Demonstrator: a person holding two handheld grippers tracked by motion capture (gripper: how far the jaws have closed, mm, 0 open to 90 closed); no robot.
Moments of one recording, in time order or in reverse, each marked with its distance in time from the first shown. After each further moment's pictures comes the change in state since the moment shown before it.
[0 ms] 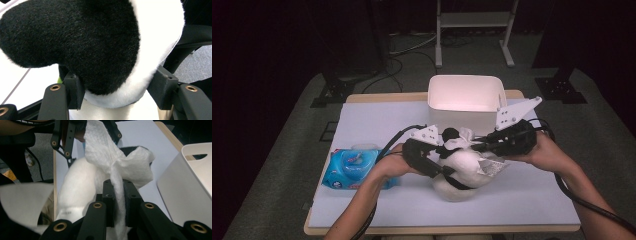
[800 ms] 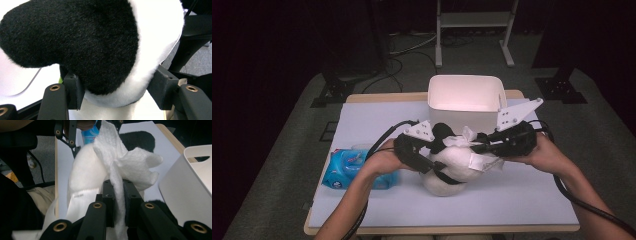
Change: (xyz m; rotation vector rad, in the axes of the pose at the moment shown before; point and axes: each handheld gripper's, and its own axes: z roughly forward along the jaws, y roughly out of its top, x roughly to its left) left arm -0.002 0.007 -0.022 0.084 0.092 0.010; right arm 0.001 -0.001 0.002 -0.019 0.010 0.004
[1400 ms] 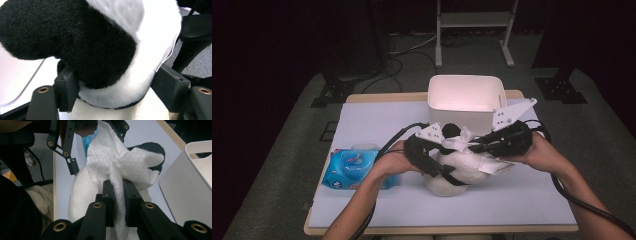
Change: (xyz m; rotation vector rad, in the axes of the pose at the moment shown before) left arm -0.002 0.005 0.024 -0.008 -0.010 0.005; right arm -0.003 -0.001 0.007 0.024 -0.001 0.009
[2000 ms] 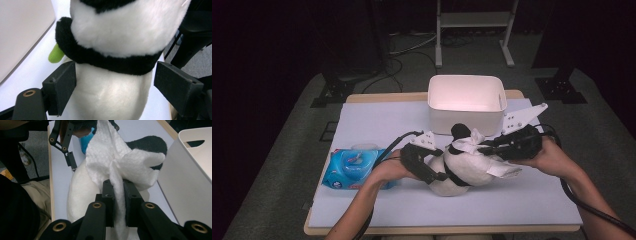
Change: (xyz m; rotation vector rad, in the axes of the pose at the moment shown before) left arm 0.008 -0.039 0.014 -0.025 -0.033 -0.070; right arm -0.001 -0.021 -0.010 0.014 -0.032 0.023
